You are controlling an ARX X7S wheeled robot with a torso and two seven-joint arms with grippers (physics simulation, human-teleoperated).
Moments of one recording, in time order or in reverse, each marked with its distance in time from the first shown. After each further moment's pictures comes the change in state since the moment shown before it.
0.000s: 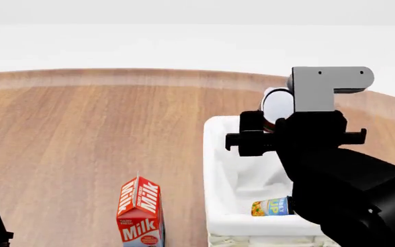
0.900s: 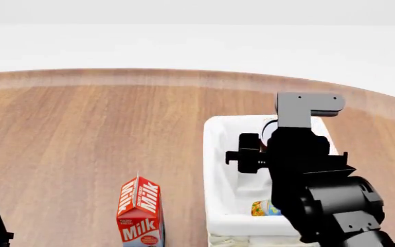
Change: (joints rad) left arm 0.002 -0.006 0.002 -0.008 -0.010 0.016 -0.005; right arm 0.063 -0.288 -0.079 0.628 -0.146 -0.067 -0.173
